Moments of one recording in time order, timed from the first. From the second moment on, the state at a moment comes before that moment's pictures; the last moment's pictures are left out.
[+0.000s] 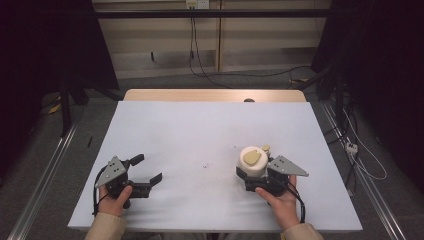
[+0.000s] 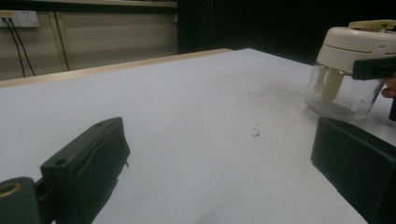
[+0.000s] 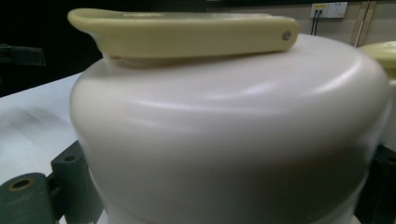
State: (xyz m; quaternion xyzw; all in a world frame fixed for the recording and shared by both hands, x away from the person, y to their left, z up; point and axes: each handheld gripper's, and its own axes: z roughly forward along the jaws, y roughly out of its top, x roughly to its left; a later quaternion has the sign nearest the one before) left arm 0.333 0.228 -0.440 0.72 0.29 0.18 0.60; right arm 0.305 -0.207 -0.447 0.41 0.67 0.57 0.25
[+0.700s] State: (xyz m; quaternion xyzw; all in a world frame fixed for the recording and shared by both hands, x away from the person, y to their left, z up) left arm 0.333 0.228 -0.441 0.72 0.29 0.18 0.60; right arm 0.330 -0.190 -0.438 0.40 0.67 0.56 0.26
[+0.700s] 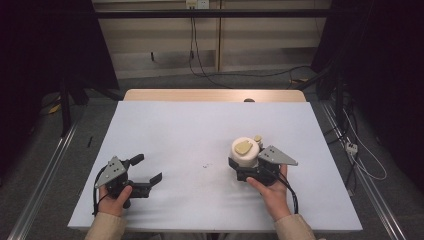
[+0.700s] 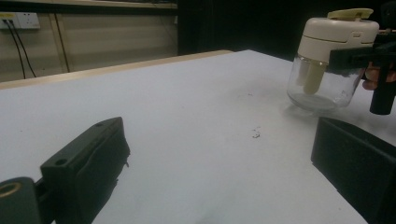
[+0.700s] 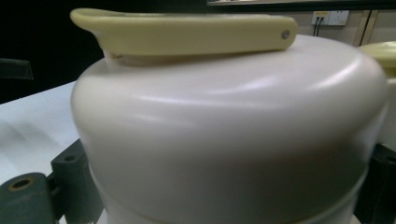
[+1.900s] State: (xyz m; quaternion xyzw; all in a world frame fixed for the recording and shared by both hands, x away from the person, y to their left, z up) left arm 0.330 0.230 -0.439 0.72 0.29 0.18 0.61; right arm 0.371 -0.157 -0.432 0.39 0.68 0.57 0.25
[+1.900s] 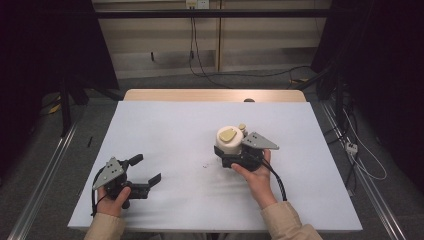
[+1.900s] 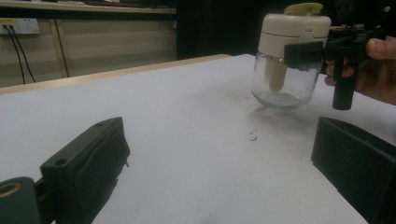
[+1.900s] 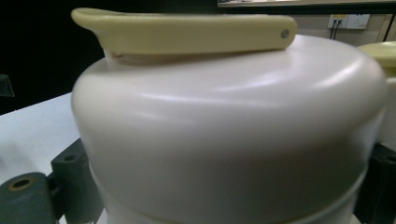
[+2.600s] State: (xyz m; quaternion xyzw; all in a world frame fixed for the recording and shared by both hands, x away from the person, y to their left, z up) left arm 0.330 0.231 -0.439 0.71 0.29 0.18 0.61; right arm 0.386 -0.153 -0.434 0.39 0.68 0.57 0.25
